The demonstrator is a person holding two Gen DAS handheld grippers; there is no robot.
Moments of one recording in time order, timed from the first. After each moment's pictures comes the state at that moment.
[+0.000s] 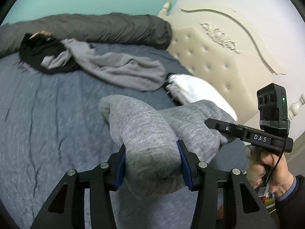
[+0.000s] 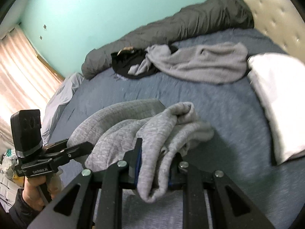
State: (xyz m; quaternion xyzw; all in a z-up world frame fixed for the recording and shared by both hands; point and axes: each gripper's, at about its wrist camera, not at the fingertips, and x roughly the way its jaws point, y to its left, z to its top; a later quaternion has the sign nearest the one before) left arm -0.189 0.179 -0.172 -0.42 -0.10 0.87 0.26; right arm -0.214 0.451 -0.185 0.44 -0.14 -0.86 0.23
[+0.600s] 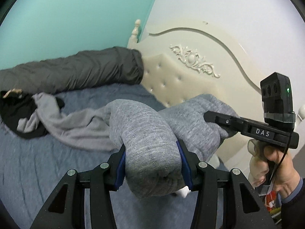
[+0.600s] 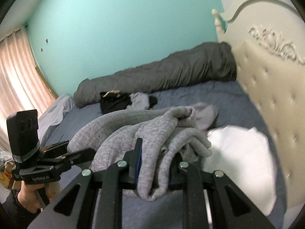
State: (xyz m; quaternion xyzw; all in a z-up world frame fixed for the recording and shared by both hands) left arm -0.290 0.337 -0.041 -0.32 -0.07 0.90 0.29; right arm -0.297 0.577 -0.035 0.34 -0.08 -0.92 0.19
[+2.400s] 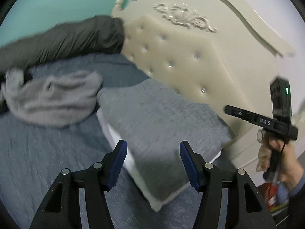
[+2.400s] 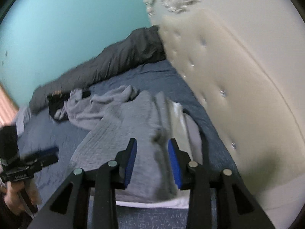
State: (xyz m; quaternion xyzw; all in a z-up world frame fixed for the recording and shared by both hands) left arm -0.288 0.498 -0.177 -0.38 -0.03 0.87 0.32; right arm -0.263 0.779 -0.156 0.38 -0.10 -0.92 0.04
